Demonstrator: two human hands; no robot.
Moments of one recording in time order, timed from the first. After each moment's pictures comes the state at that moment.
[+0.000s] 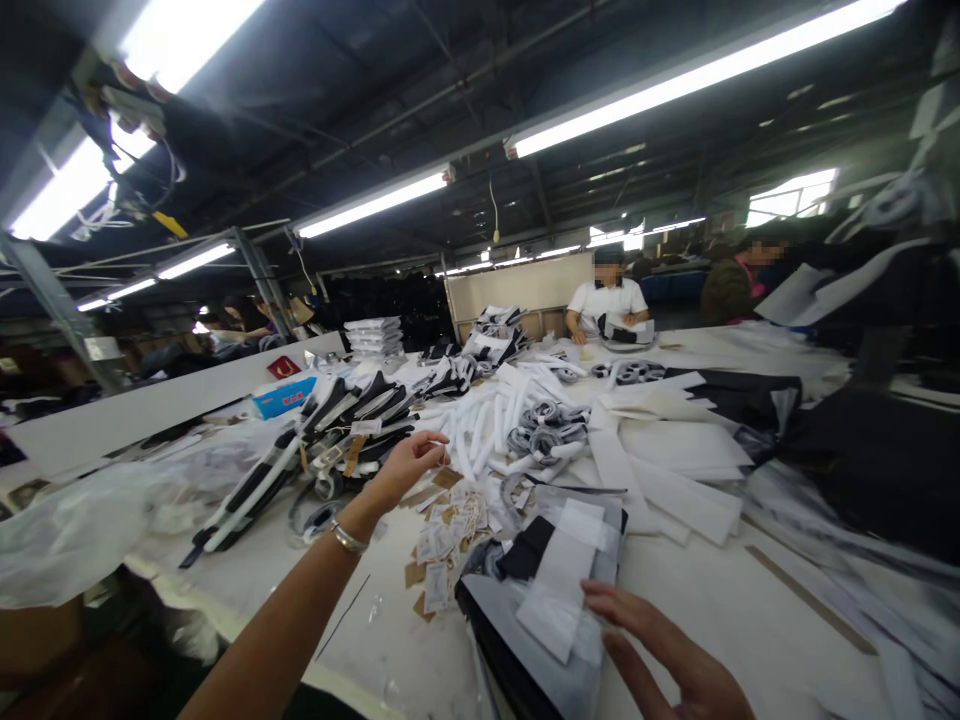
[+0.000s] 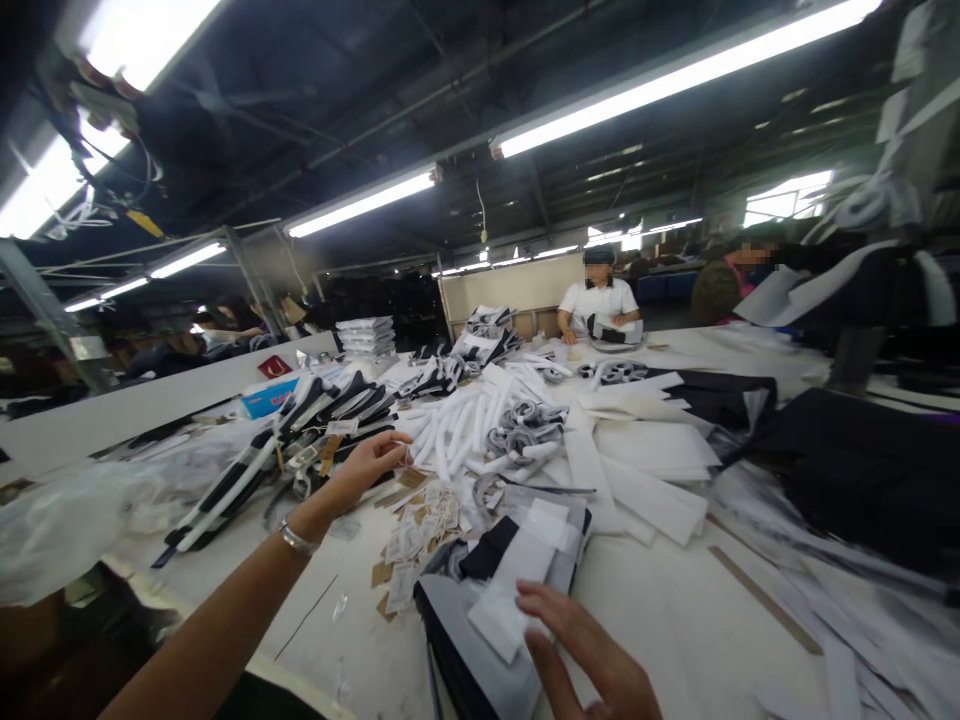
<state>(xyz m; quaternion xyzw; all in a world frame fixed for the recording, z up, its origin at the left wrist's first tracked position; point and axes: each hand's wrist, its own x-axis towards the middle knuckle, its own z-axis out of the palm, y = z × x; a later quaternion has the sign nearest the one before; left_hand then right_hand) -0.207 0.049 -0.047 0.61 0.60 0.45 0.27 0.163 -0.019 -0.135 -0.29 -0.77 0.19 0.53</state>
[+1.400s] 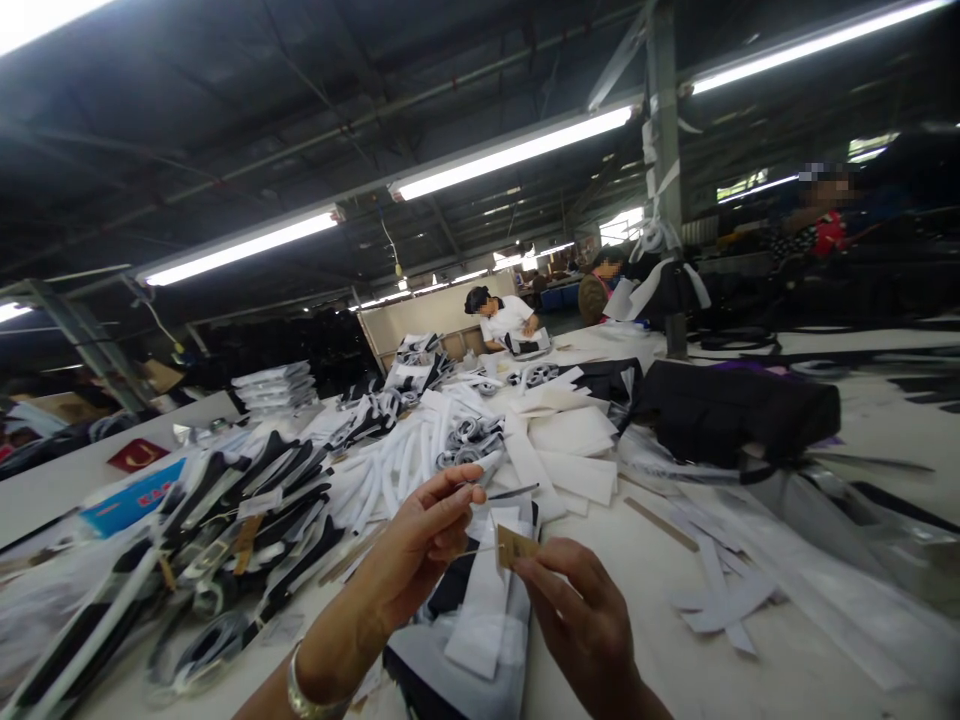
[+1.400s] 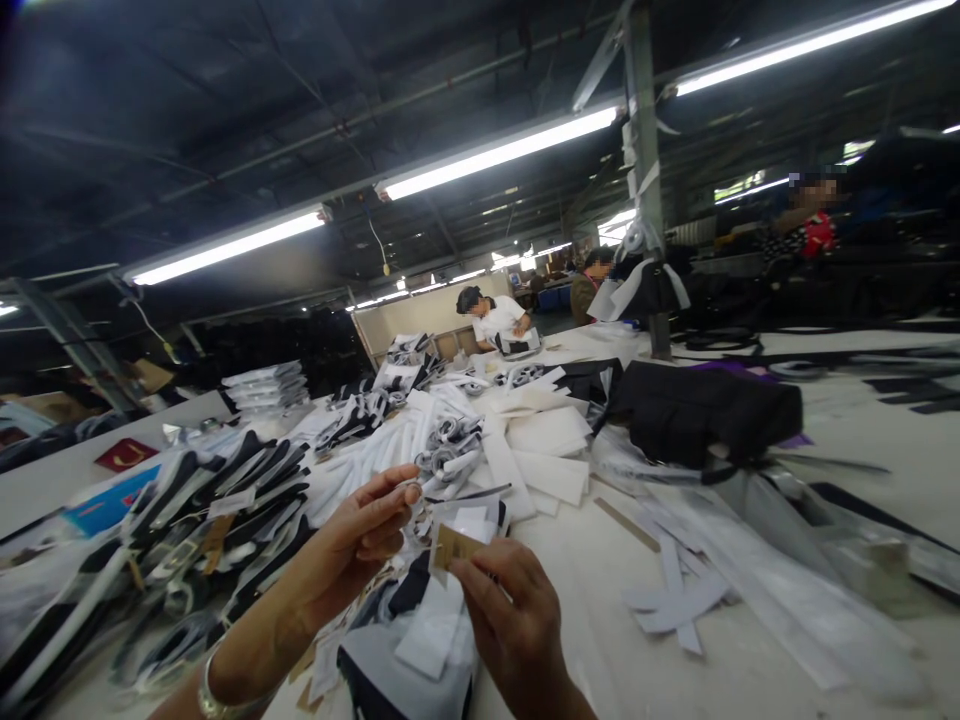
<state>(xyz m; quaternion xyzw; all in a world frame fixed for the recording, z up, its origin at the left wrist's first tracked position) -0.009 0.001 0.007 0.44 0.34 0.50 0.66 0.165 -0.003 -0.126 -0.27 -0.69 -0.09 0.67</state>
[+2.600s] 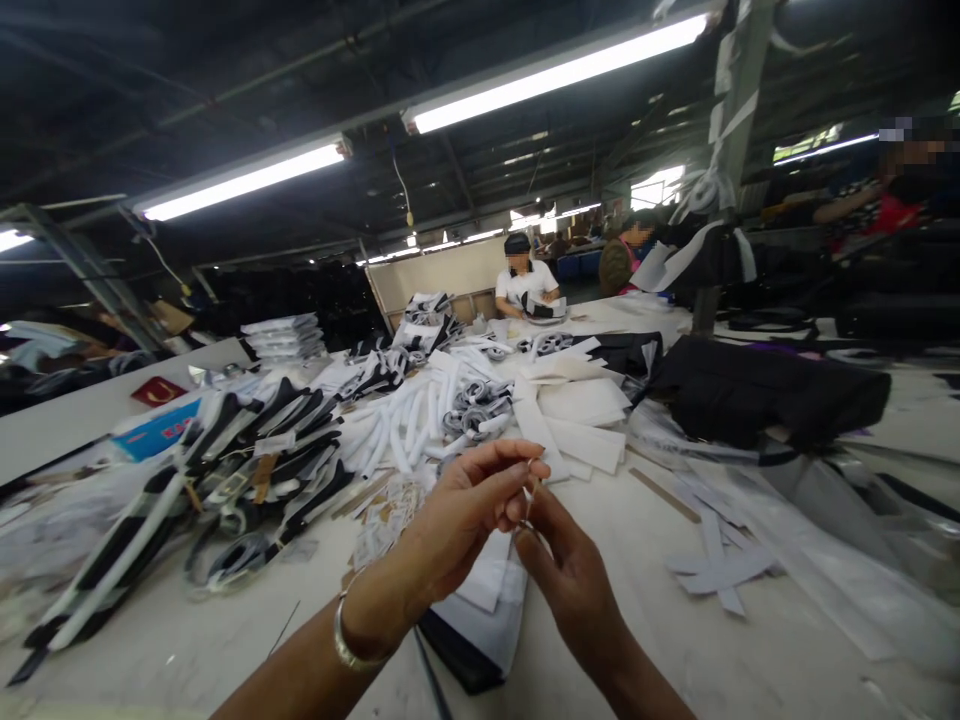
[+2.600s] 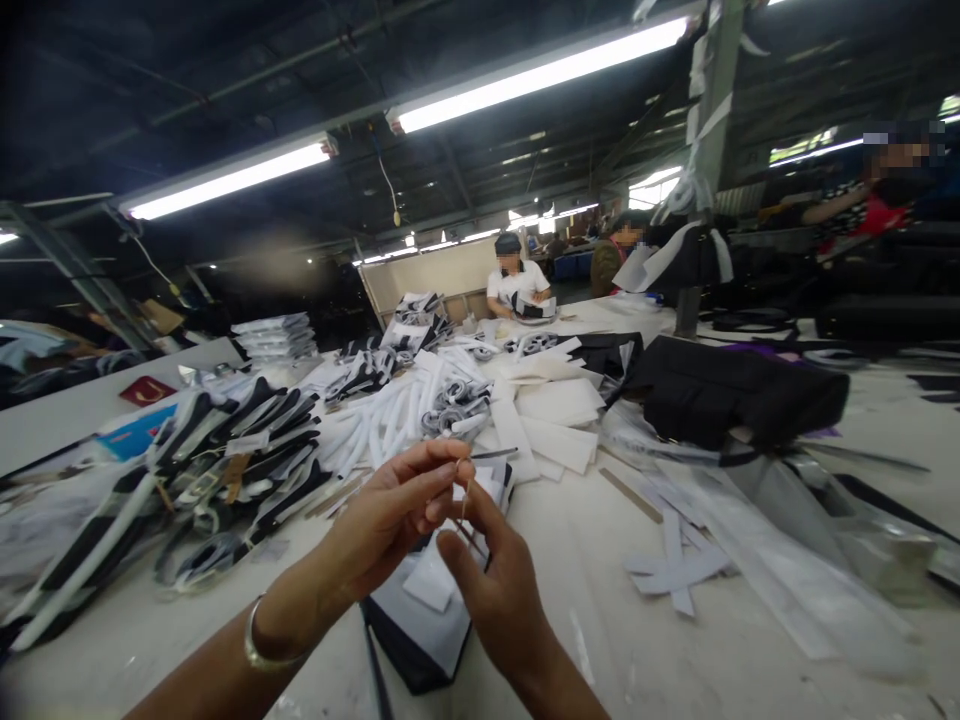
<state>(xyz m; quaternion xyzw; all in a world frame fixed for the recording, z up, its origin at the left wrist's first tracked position) 0.021 -0.016 0.001 0.48 0.32 0.50 0.65 0.146 -0.022 -0.100 -0.26 -0.61 0.45 0.60</state>
